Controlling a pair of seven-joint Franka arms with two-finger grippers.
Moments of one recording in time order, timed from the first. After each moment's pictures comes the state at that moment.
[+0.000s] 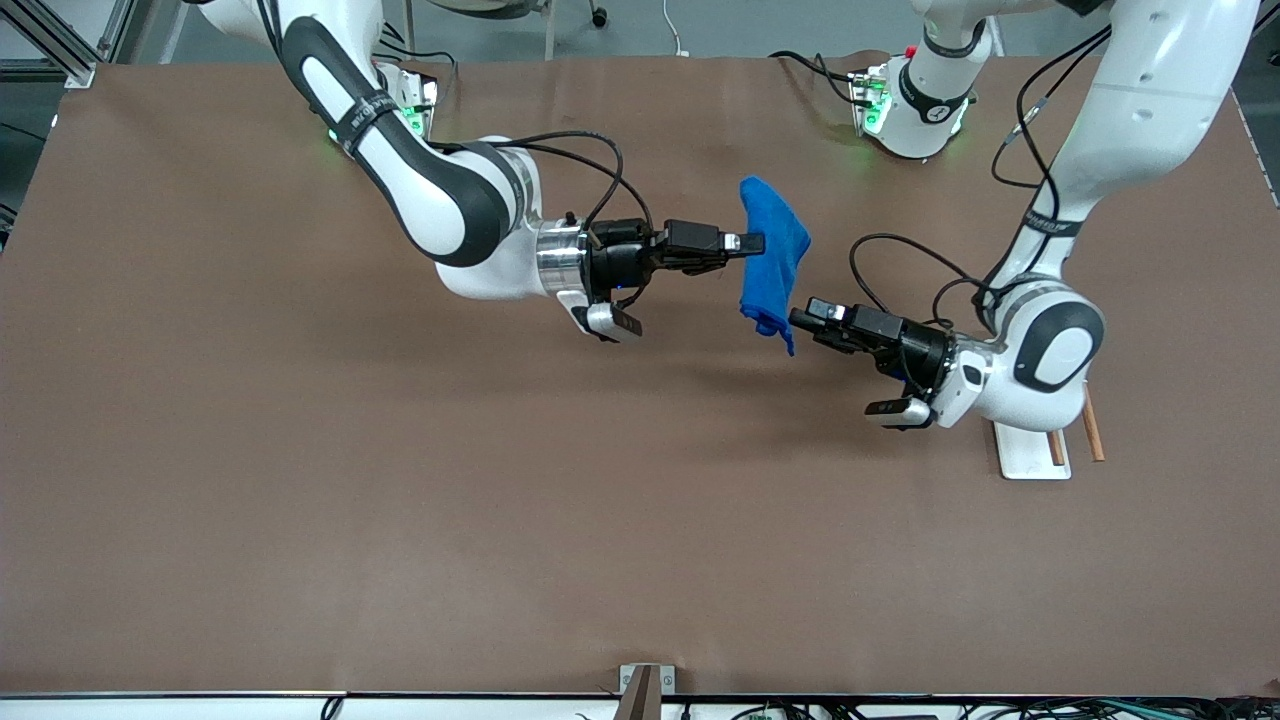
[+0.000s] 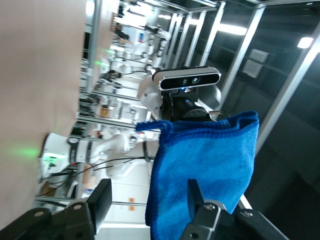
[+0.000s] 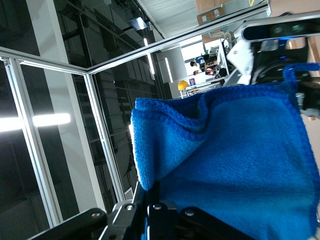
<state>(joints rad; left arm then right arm) 0.09 0.63 -0.20 -1.80 -1.48 1.30 0.63 0.35 0.47 0.44 -1.69 2.16 2.15 -0.68</state>
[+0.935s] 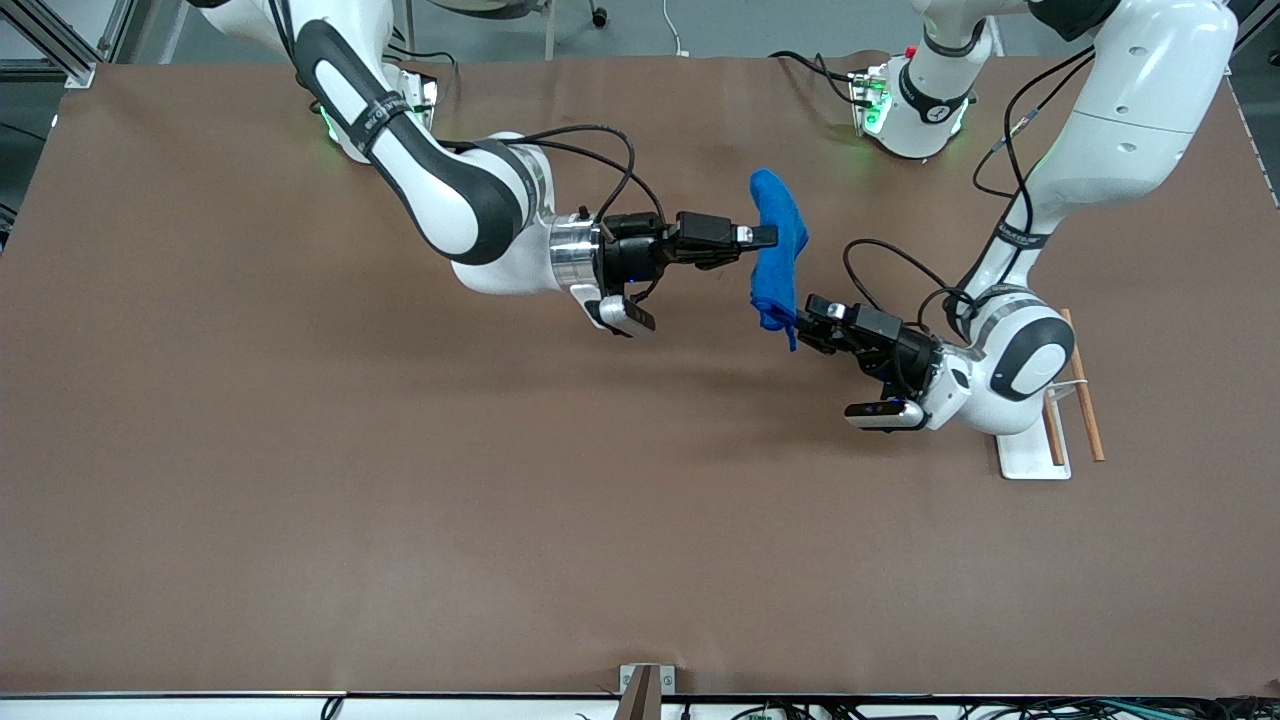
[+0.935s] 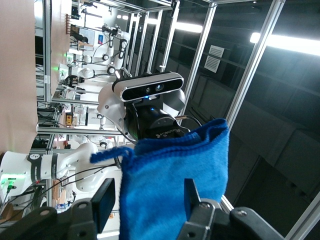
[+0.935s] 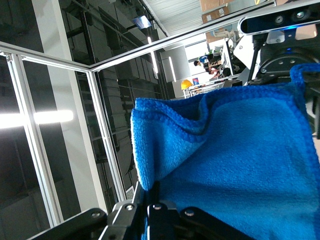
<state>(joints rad) 0.06 0.67 -0.20 -1.79 -1.61 1.24 0.72 0.36 0.49 0.44 -1.67 2.18 2.15 -0.72</state>
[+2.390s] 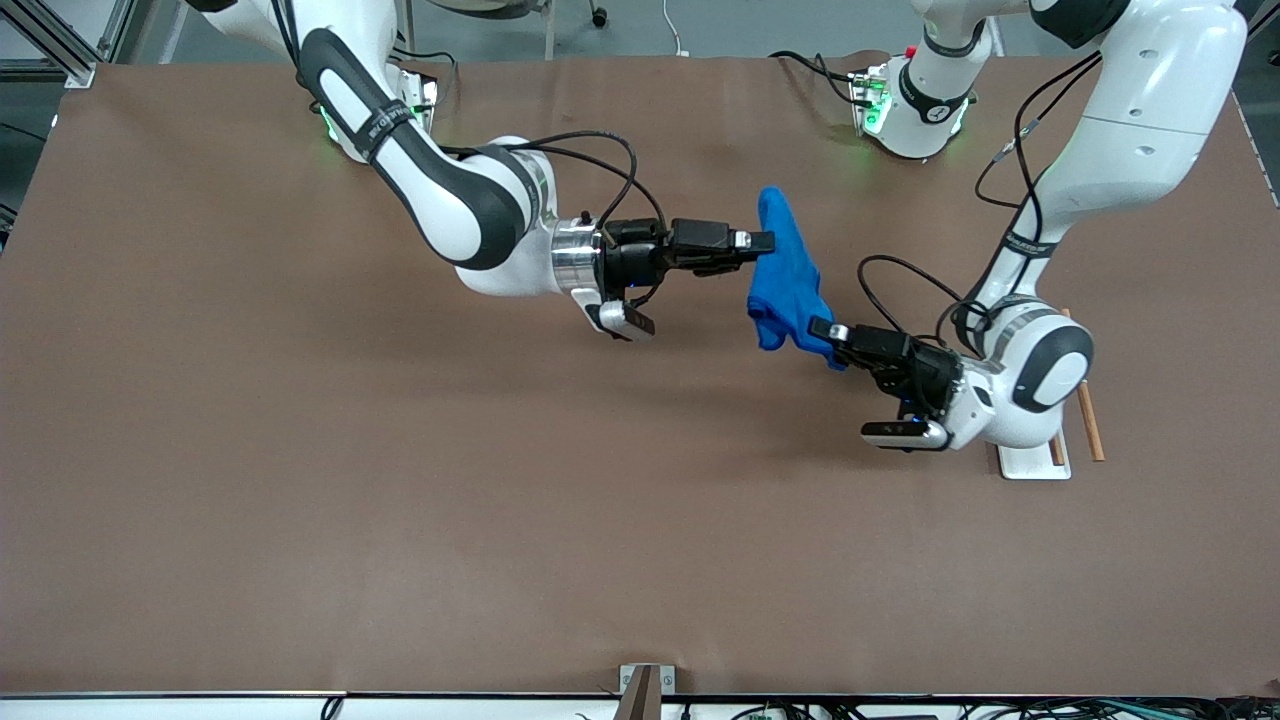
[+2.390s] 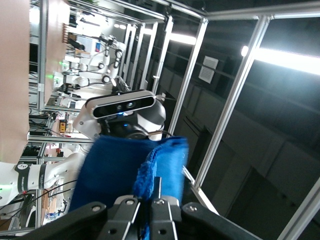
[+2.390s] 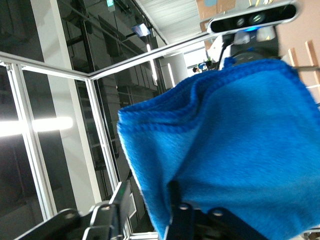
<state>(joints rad) 0.10 0.66 -0.20 -1.69 -1.65 1.28 0.51 0.35 0.50 0.43 -1.67 2.20 2.18 -0.73</state>
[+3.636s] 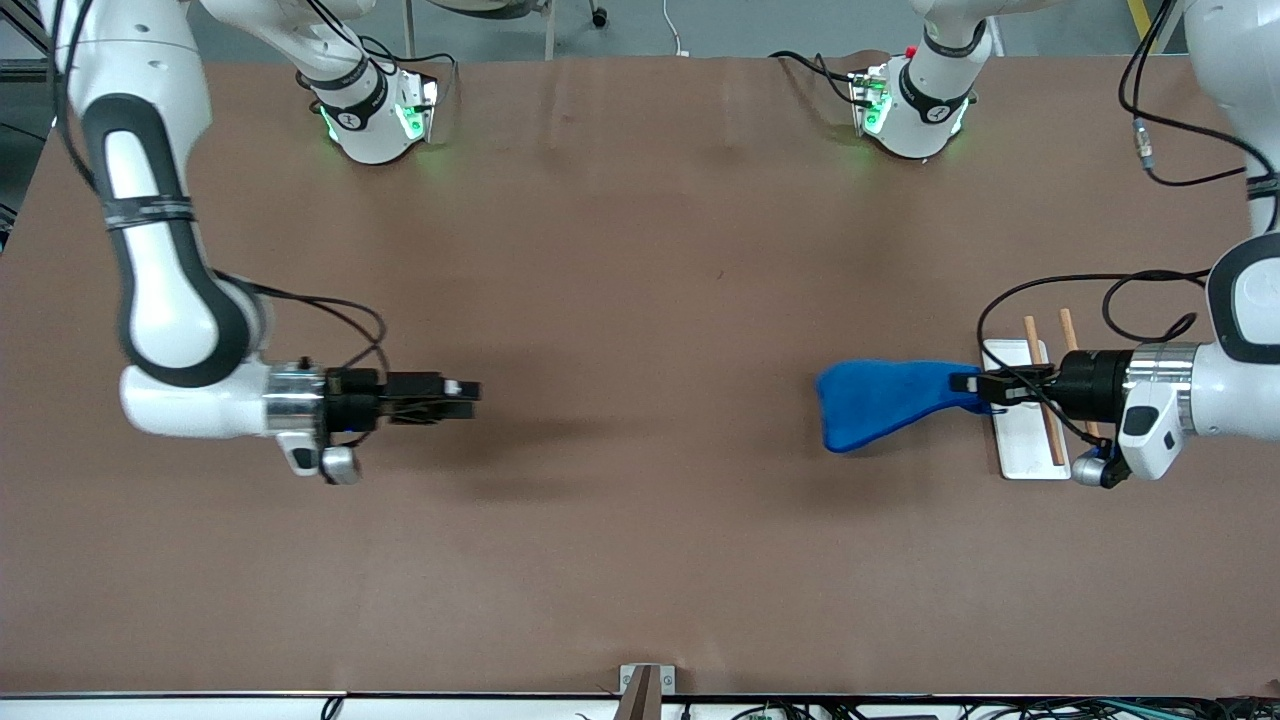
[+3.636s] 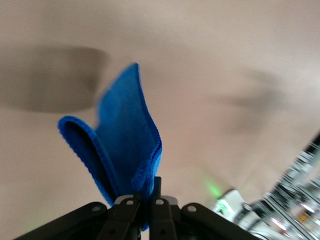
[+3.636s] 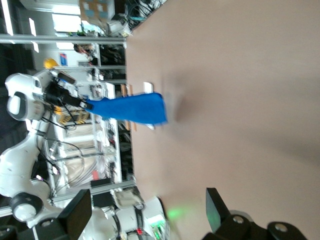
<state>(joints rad) 0.11 0.47 -0.09 -1.37 -0.51 1.52 -0.19 0.08 0.50 -0.03 -1.63 1.20 1.71 -0.51</state>
